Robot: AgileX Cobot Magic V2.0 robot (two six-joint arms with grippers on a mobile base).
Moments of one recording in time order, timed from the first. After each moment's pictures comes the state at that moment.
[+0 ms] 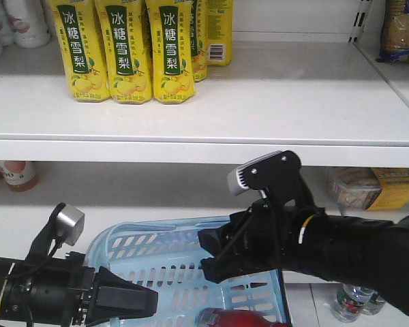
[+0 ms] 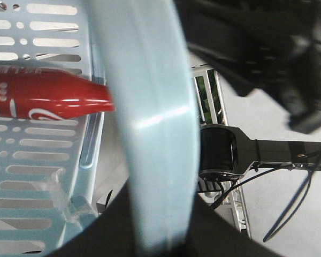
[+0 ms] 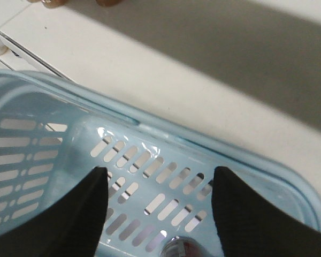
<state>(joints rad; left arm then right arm) -0.18 1.41 -0.49 1.59 -1.18 -2.14 0.70 1.26 -0.75 0.39 0.22 -0.22</state>
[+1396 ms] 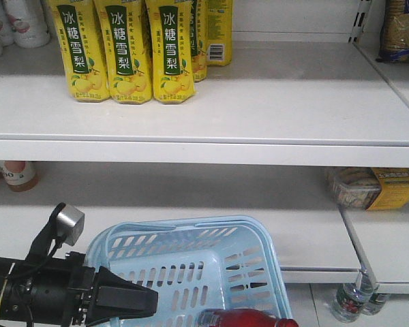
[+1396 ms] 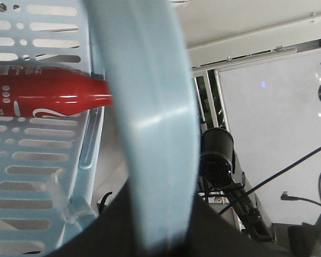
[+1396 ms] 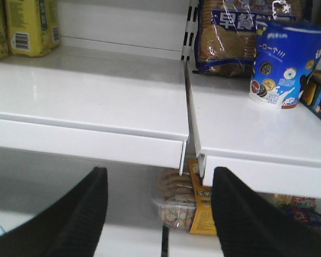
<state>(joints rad) -0.18 1.41 -0.49 1.59 -1.17 -2.14 0.05 0.33 -0.51 -0.07 0.41 -0.05</state>
